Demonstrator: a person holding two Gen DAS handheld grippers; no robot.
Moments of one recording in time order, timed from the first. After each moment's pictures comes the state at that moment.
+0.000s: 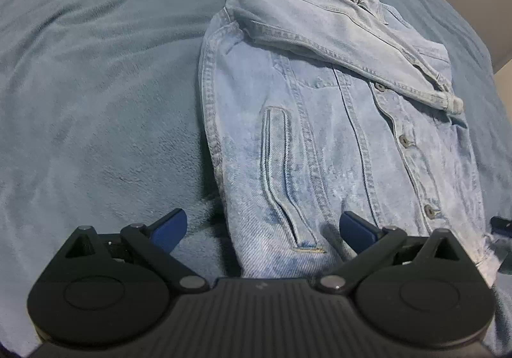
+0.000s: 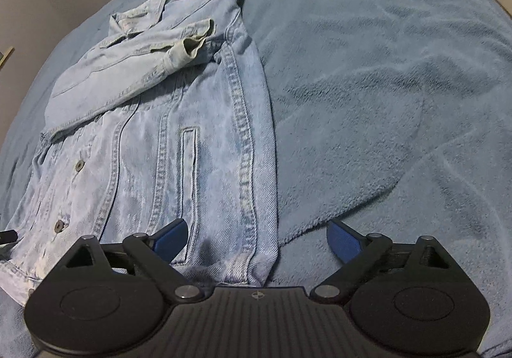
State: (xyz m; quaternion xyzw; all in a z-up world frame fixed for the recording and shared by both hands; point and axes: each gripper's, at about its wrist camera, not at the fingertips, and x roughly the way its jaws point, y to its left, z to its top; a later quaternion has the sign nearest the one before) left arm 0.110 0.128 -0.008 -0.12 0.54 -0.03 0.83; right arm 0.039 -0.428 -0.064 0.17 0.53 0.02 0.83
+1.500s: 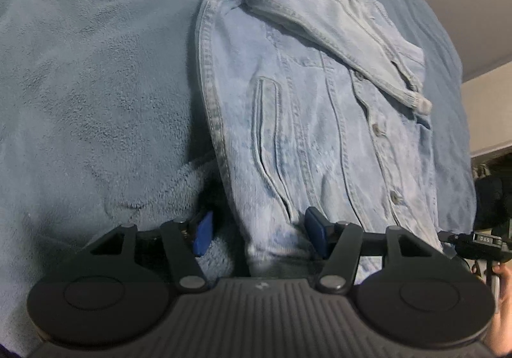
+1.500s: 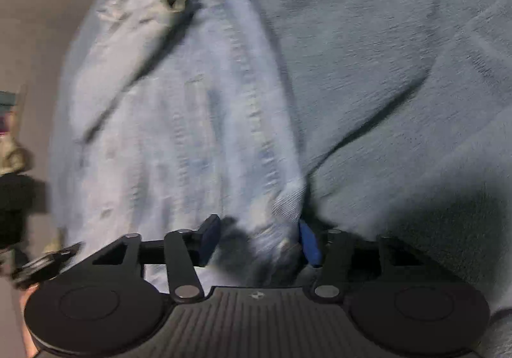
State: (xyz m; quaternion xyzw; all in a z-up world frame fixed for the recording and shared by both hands) left arm 0.105 0.162 -0.018 -0.22 0.57 -0.10 0.78; right arm 0.030 -0.445 -0.087 0.33 0.59 0.09 0.73
